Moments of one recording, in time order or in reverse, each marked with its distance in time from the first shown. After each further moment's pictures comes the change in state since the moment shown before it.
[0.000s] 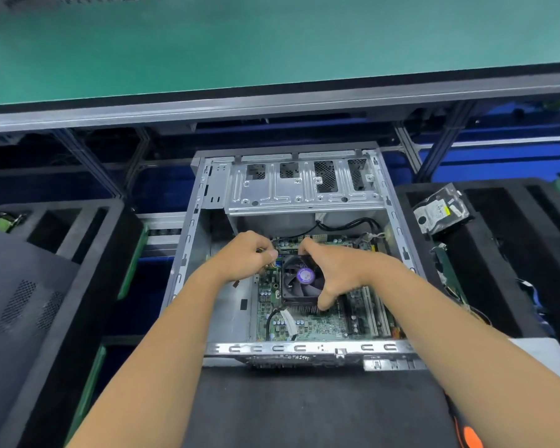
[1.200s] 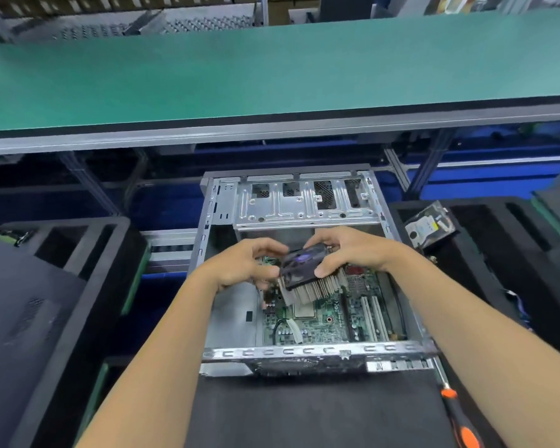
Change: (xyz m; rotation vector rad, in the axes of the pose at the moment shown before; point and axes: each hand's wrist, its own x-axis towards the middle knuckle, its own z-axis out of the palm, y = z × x) left_hand -0.012 -0.005 -0.028 -0.464 -0.252 0.010; right_hand -0.024 -0.005 -0.039 0.479 0.154 -0.034
